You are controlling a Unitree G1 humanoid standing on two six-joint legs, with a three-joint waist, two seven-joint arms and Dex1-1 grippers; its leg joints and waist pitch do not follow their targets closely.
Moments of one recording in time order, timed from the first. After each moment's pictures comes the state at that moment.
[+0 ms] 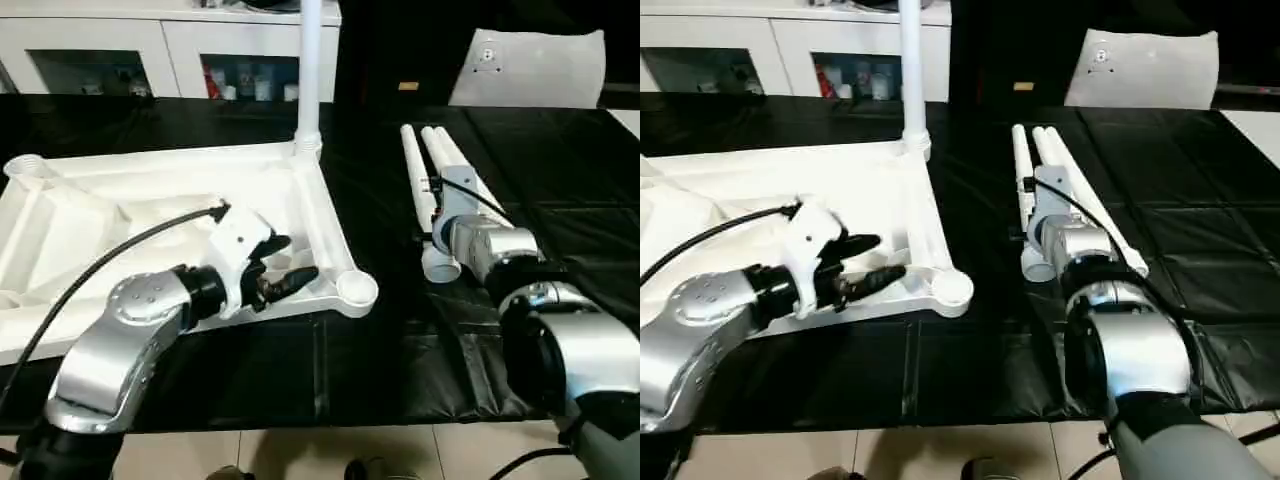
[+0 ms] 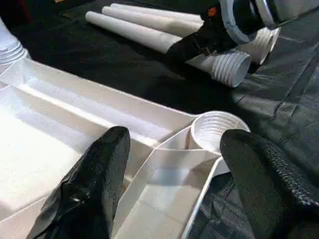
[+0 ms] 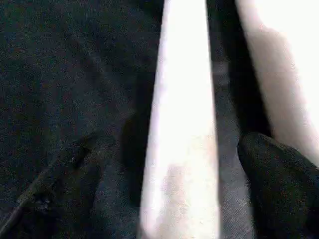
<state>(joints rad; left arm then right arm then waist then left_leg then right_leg) -0.25 0.43 -0.11 -0.38 -0.21 0.72 -0.67 -1.06 -0.20 -0.19 1.27 0.06 0.44 0.07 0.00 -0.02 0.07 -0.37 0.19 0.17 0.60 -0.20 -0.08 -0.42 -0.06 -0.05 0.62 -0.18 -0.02</state>
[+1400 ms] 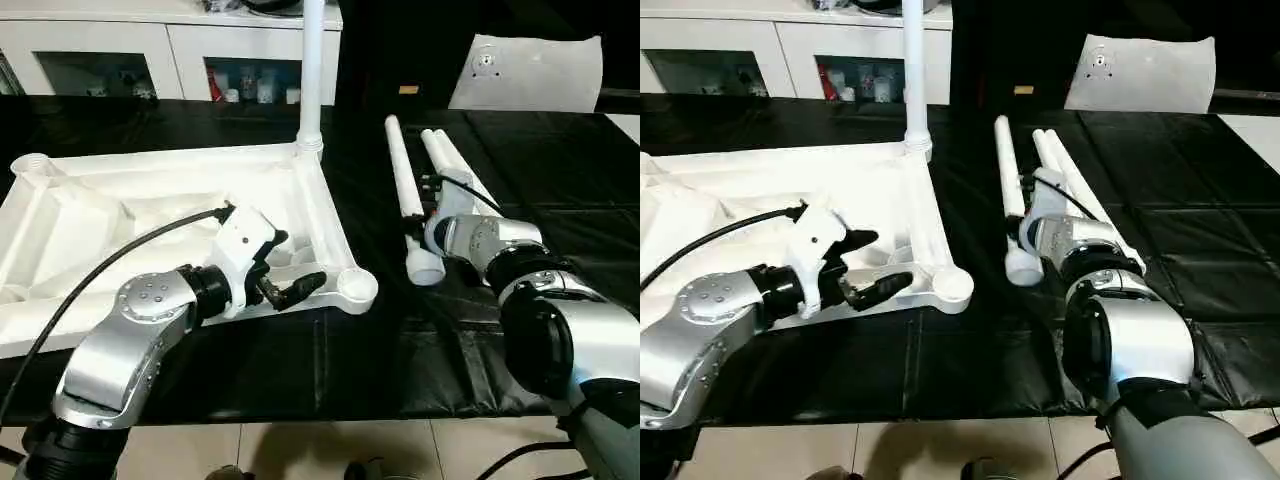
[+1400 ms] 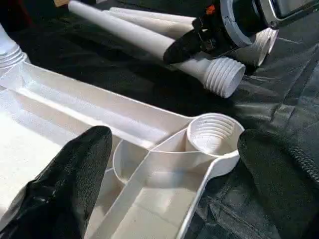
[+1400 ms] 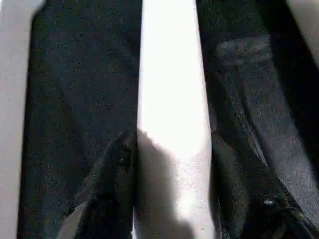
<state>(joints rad) -0.27 0.42 -0.13 -0.34 -0.22 0.69 -0.65 -1.08 -0.20 -0.32 1.31 0.16 0.44 0.12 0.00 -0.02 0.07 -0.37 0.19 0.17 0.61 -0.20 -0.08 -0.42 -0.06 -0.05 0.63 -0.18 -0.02</state>
